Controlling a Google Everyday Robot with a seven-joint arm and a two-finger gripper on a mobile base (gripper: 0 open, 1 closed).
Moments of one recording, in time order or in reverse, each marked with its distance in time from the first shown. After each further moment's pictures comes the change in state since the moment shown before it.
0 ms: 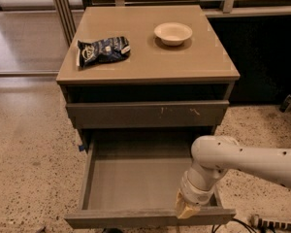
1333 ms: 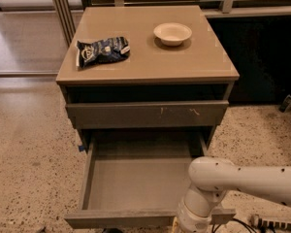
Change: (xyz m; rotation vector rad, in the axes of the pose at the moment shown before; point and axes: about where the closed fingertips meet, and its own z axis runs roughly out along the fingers) arm -0.023 0.069 0.042 -0.153 -0.071 0.021
